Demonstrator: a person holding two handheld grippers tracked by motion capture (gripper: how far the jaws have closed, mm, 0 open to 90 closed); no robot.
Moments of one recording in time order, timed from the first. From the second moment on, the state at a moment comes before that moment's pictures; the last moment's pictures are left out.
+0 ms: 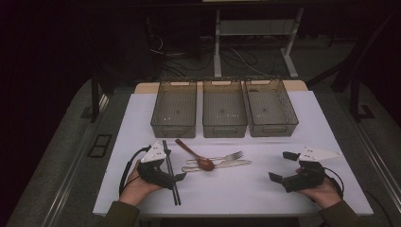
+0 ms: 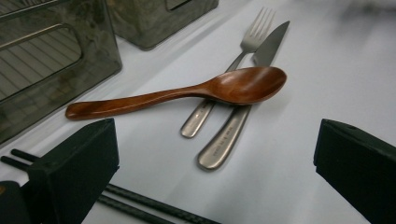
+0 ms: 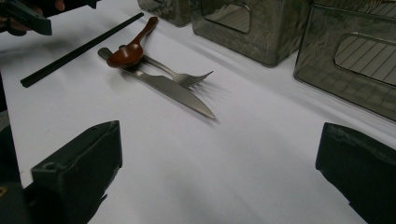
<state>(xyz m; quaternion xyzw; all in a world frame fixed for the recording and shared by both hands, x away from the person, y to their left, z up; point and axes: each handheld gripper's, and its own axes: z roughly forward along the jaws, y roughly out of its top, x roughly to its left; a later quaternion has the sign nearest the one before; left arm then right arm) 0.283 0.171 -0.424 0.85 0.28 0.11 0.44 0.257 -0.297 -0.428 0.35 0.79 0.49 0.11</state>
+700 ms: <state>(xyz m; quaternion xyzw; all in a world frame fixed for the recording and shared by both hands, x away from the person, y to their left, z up) 0.312 0.184 -0.436 0.84 0.37 0.13 0.38 0.258 -0.296 -0.429 0.35 0.80 0.48 0.12</state>
